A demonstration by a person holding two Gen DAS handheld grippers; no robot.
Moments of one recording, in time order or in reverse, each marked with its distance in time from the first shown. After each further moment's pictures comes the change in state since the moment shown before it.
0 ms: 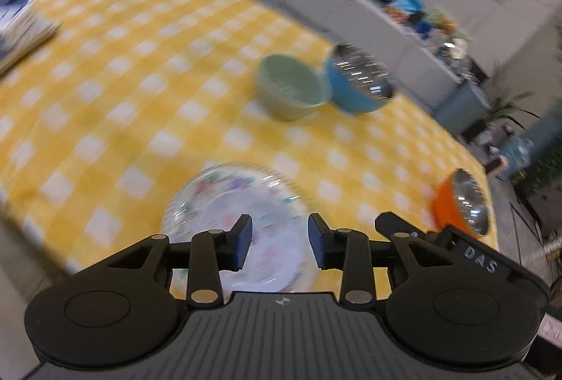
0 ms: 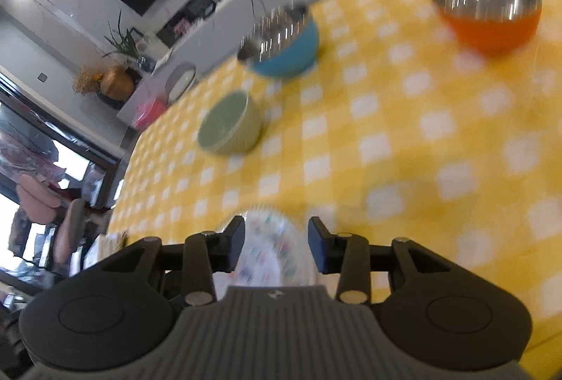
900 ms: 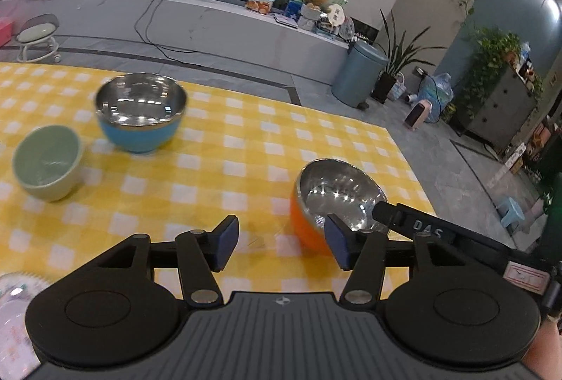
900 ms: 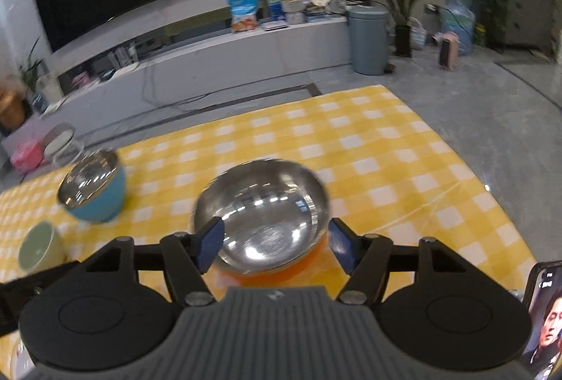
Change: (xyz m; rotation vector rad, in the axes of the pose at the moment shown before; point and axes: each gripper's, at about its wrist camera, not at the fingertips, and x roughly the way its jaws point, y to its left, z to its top) left arm 0.089 -0.187 -0.005 0.369 -0.047 -0.209; right arm -0.040 -0.134 0.127 -0.113 -0.267 -0.446
